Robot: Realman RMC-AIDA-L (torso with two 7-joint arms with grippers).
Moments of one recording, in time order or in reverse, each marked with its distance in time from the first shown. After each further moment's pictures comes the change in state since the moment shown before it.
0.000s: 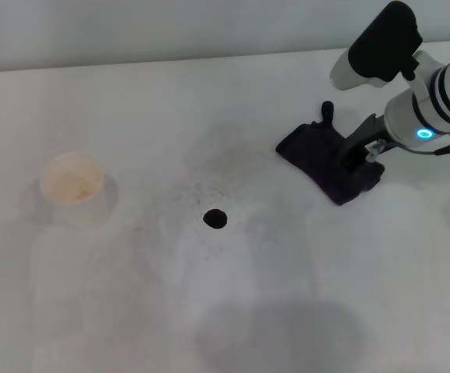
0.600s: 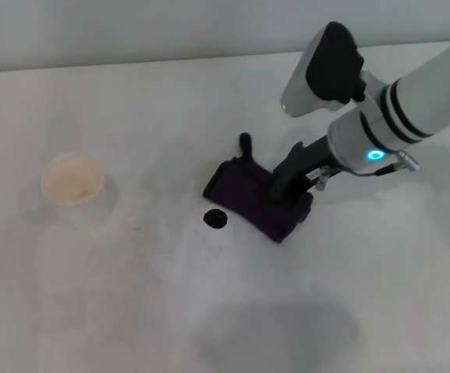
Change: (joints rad) left arm -0.019 -0.001 0.000 0.008 0.000 -0.030 0.000; right arm 0.074 0.009 -0.079 0.118 0.323 0.055 -0.259
